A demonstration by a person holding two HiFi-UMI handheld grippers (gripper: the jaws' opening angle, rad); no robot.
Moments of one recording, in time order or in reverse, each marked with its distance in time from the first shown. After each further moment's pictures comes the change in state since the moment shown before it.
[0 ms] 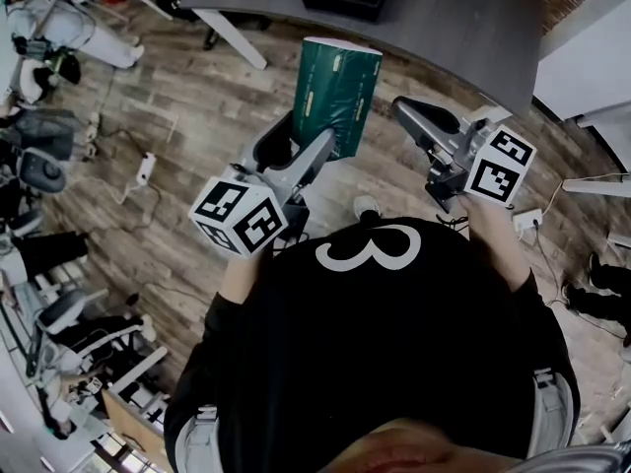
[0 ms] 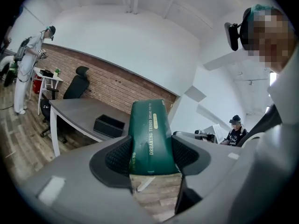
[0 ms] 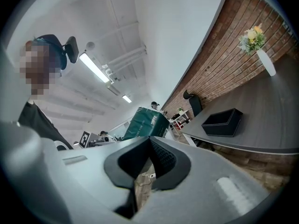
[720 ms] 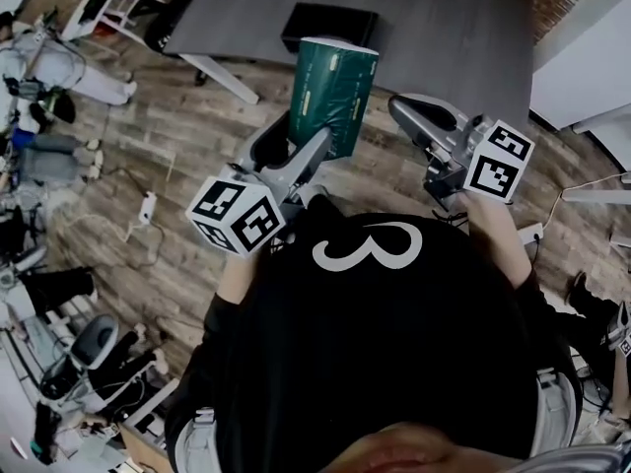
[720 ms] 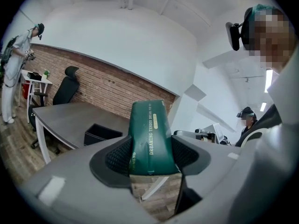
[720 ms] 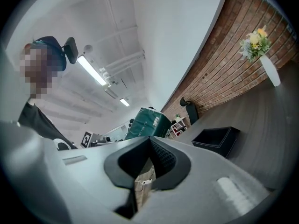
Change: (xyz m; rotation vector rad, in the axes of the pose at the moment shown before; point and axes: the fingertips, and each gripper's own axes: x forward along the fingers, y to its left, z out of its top) left arm 0.110 0.043 0.052 0.065 0.020 -0.051; right arm 0.022 -0.095 0.070 -0.031 -0.056 -0.016
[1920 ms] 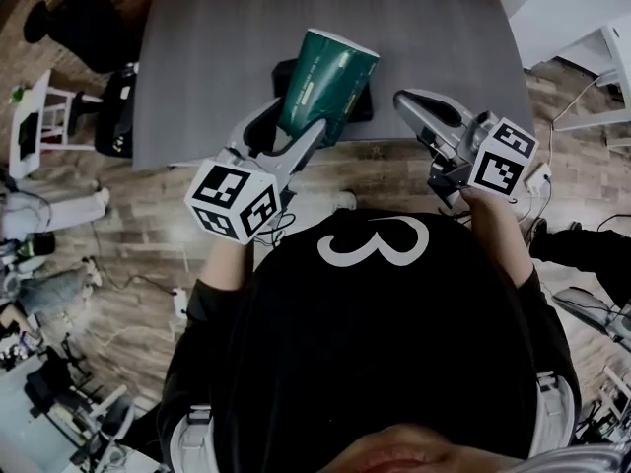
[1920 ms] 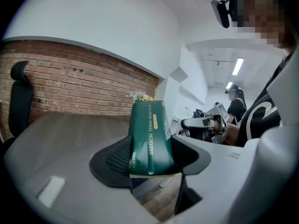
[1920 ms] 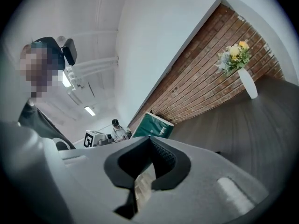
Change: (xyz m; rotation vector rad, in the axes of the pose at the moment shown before) left arm 0.134 0.167 0.071 0.278 0.220 -0.375; right arm 0.101 -0.116 0.055 0.028 -0.174 -0.407
